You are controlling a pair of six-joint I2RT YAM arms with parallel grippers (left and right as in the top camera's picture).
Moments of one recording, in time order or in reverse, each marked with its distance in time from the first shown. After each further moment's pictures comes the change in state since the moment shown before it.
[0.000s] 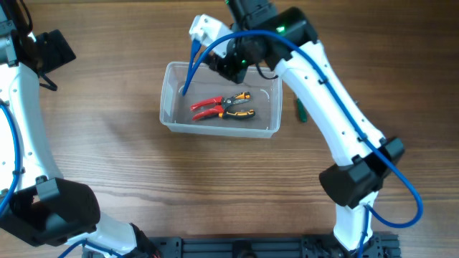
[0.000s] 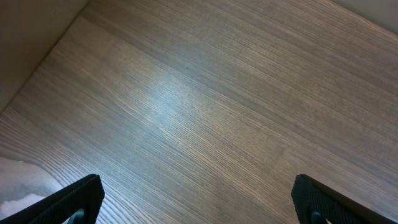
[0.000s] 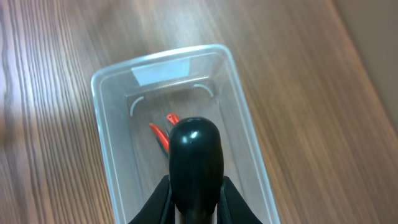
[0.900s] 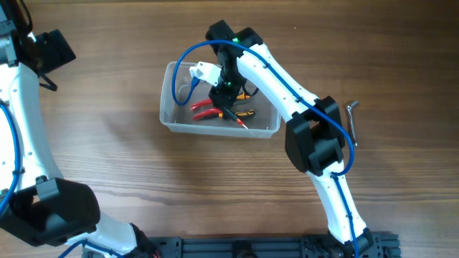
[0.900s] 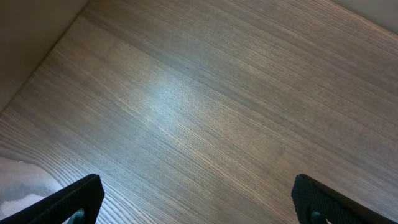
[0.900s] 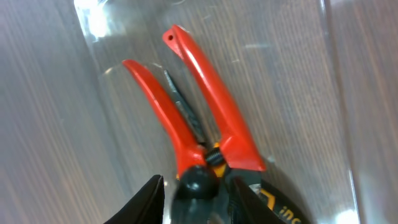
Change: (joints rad) left arm 0.000 0.000 0.000 0.000 0.000 0.000; right arm -0.005 0.369 -0.026 -0.064 -0.011 -0.007
